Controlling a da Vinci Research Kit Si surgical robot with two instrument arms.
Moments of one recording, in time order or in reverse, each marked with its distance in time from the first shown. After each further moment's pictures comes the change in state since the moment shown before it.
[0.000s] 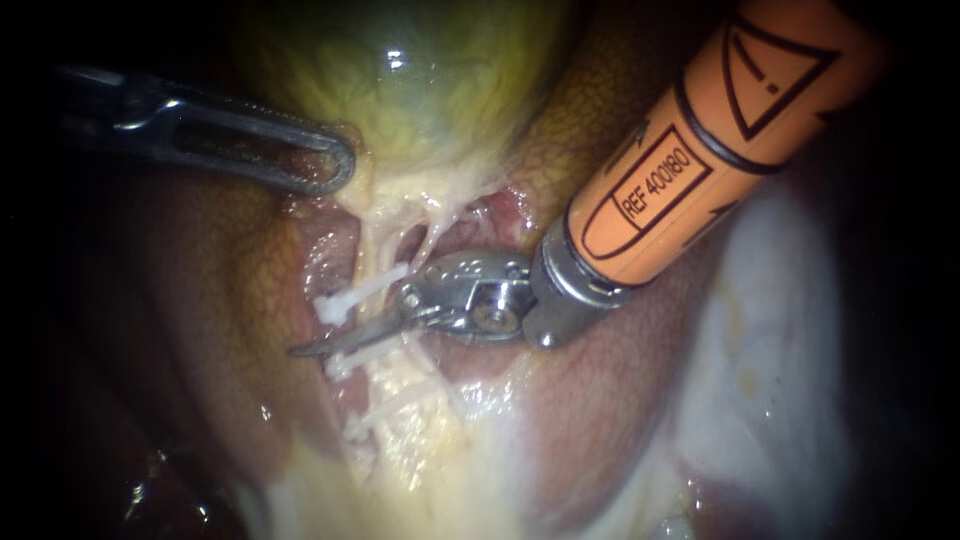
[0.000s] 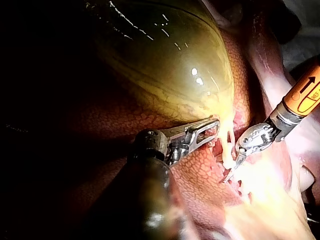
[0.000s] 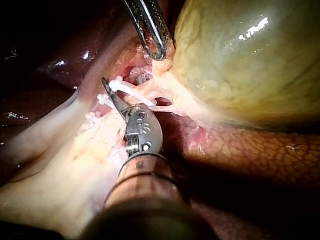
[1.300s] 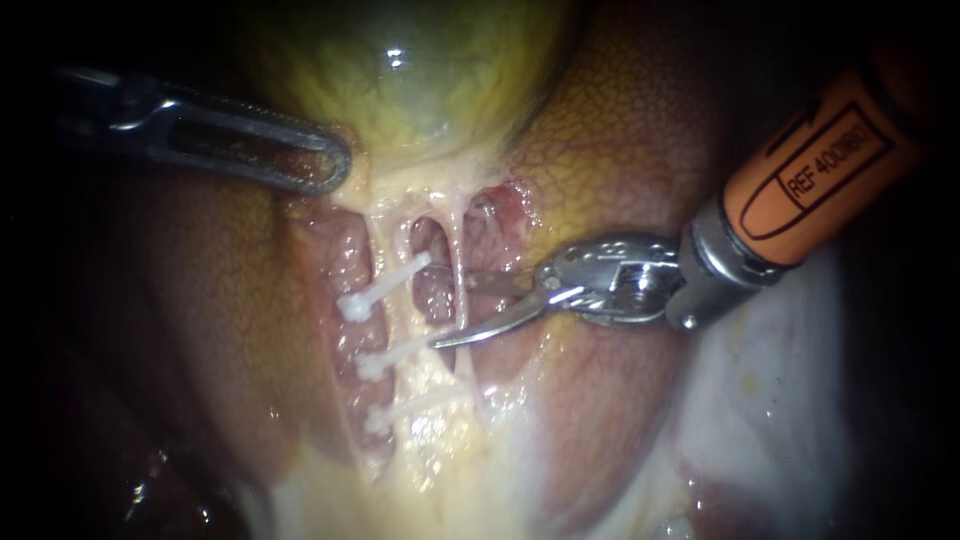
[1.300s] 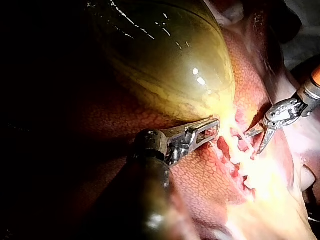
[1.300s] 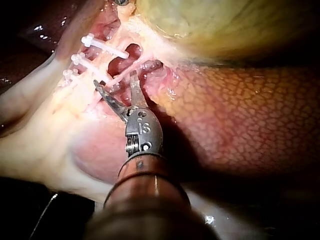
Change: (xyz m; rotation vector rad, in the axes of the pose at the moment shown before) right arm -0.004 0.001 -0.011 0.131 -0.029 -0.002; left arm 0.000 0.000 0.000 0.002 0.001 0.001
